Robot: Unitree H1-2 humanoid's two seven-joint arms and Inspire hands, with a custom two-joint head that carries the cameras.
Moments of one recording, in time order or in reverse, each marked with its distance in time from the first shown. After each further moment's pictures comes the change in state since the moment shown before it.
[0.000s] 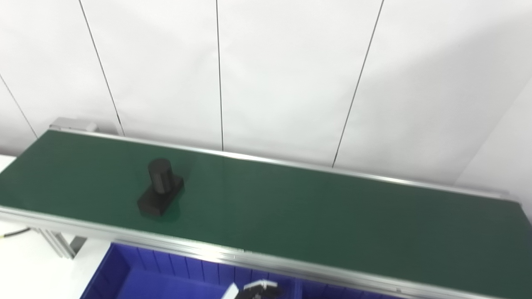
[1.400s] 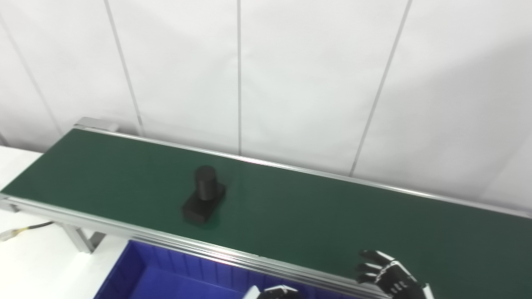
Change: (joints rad) left arm -0.064 -0.020 -0.059 0.090 -0.029 0.000 0.050; right arm -0.064 0.137 -0.181 -0.362 0.180 -0.011 0.377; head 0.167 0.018
